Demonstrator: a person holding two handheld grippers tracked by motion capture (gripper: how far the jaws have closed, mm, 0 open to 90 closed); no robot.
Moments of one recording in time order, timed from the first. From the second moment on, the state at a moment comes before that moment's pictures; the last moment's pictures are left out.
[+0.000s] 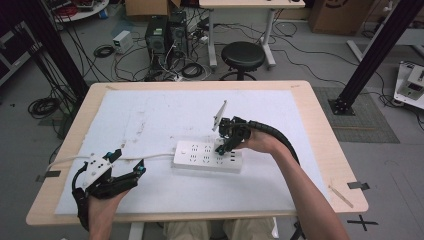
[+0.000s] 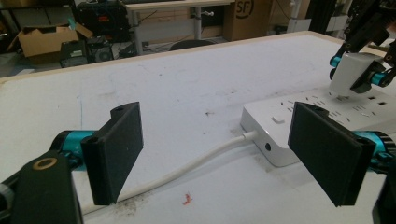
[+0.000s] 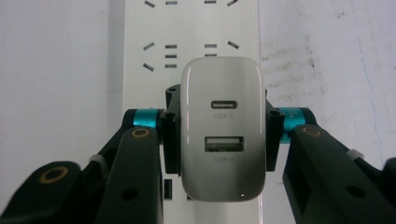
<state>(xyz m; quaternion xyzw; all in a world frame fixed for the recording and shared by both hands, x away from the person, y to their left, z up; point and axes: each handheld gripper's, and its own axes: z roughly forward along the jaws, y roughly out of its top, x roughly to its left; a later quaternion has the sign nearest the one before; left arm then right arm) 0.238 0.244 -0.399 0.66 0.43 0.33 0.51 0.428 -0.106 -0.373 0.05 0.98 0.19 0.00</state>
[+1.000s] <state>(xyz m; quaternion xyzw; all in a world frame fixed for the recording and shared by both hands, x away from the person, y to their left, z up) 0.237 0.244 -0.403 0.67 0.44 0.32 0.51 0.420 -0.122 -0.395 0.04 0.96 0.28 0.03</state>
